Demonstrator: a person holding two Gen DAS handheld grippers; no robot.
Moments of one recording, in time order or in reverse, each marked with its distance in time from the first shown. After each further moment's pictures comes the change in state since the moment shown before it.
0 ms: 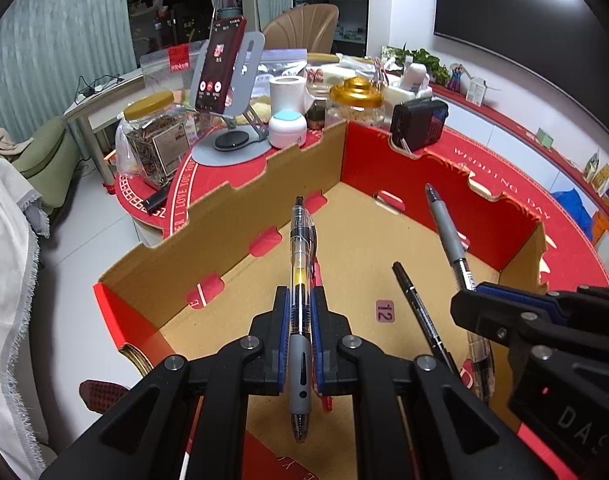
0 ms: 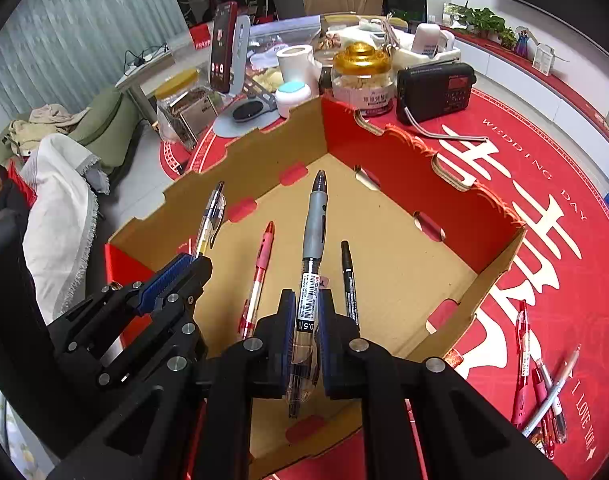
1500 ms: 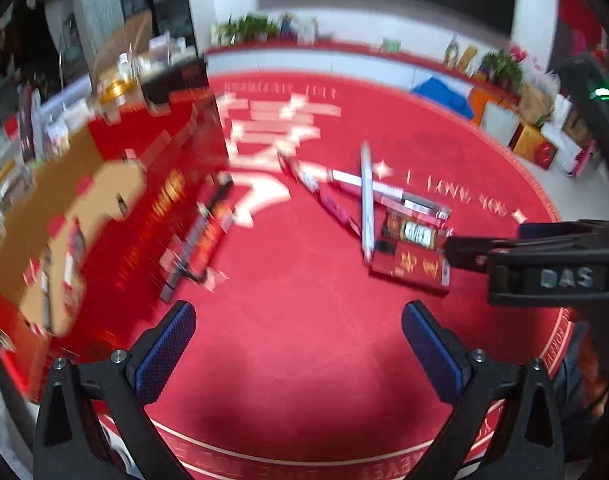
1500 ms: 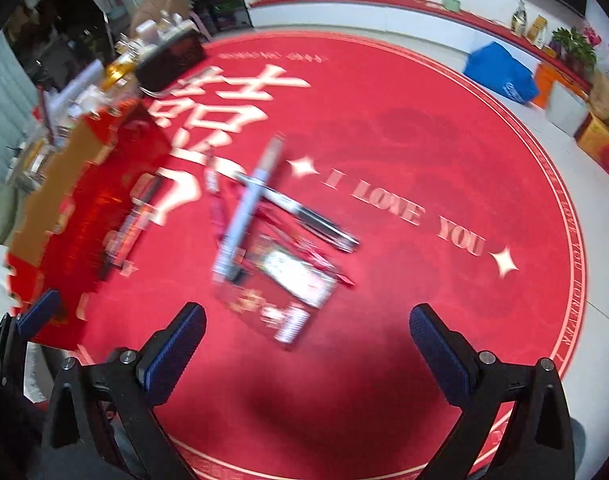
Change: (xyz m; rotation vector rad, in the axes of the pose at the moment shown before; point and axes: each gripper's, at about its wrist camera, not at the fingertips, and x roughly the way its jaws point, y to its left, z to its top) left arm -0.063 -0.199 -0.120 0.414 0.102 -0.306; right arm -0.097 -0.217 -0.198 0.454 0.037 -0.284
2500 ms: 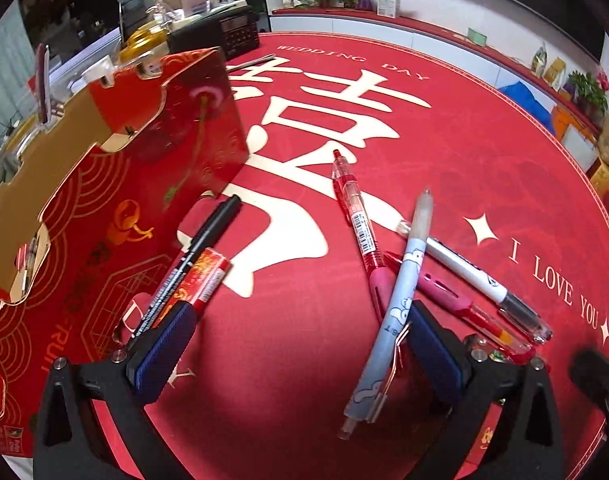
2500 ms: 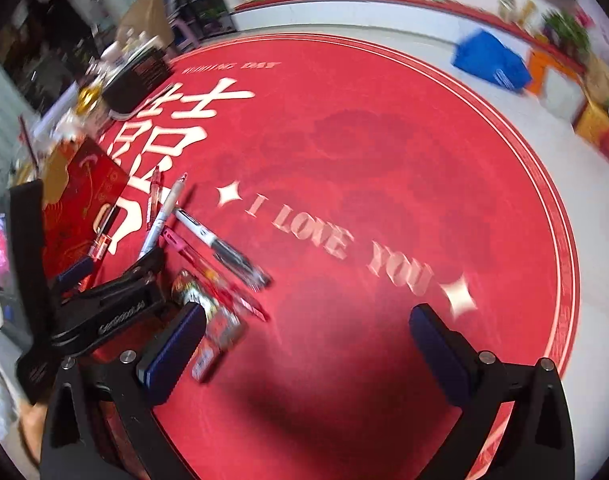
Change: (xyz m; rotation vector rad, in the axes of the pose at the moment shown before) left arm 0.086 0.006 0.061 -0.189 0.089 0.193; right arm 0.018 -0.044 0.037 -0.012 -0.026 0.023
